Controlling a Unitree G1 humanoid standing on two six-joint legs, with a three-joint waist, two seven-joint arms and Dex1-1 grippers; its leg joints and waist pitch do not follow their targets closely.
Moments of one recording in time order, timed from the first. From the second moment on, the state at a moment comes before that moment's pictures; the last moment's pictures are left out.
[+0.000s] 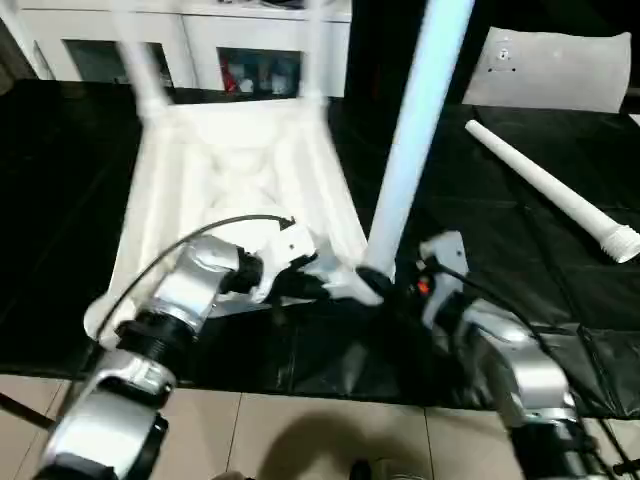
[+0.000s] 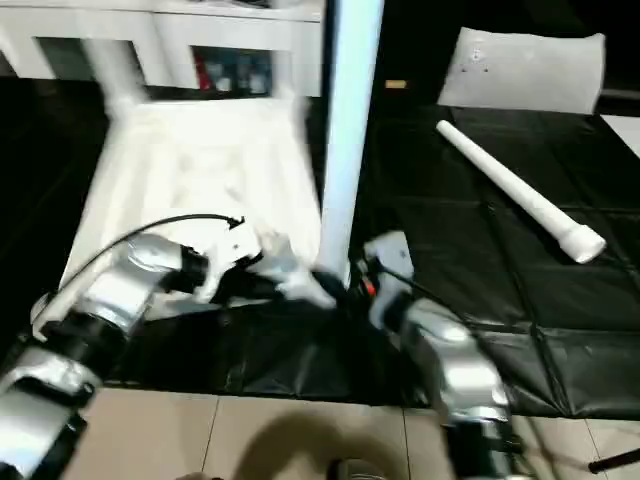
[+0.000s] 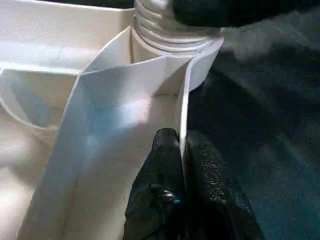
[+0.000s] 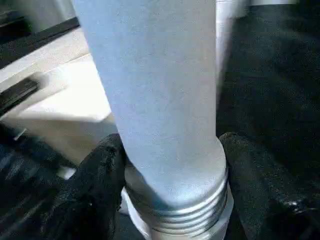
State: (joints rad) left arm -0.66 0.24 -0.25 0.56 0.09 0.34 -1.02; right arm -0.29 -0.05 0.00 0.19 0.16 0.33 0.45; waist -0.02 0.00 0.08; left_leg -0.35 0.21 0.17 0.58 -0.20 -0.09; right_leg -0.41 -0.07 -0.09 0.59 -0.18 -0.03
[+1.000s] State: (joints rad) left arm -0.67 0.32 -0.32 0.63 0.07 0.05 -1.28; right arm -0.25 -0.42 0.05 0.13 0.23 0.27 0.94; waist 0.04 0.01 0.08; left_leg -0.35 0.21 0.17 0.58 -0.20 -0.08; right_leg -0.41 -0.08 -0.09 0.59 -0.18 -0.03
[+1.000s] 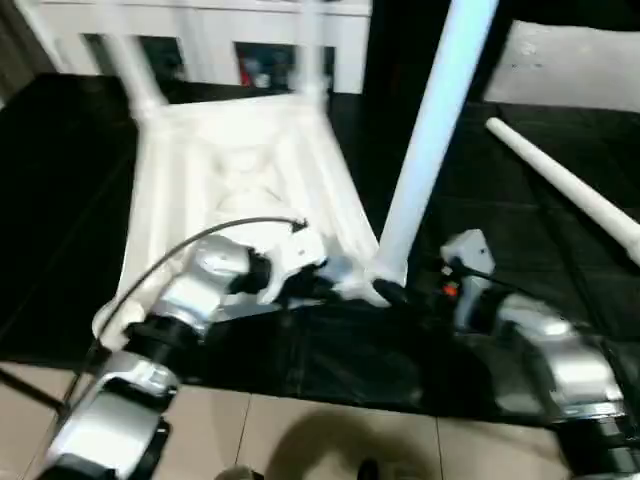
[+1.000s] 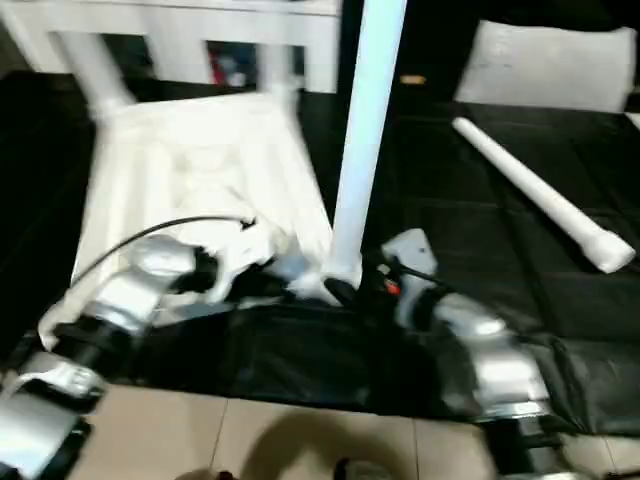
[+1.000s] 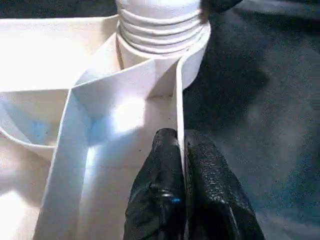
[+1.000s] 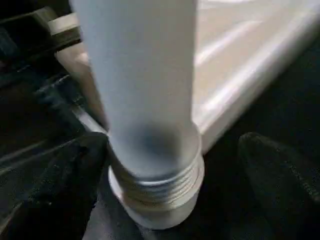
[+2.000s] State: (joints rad) left arm -0.75 0.36 -0.35 0.82 0.05 -0.18 -1.50; right arm -0.35 -0.52 0.19 0.22 0.24 0.17 1.28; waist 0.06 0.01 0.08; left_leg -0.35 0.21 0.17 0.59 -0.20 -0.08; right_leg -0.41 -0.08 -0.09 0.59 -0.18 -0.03
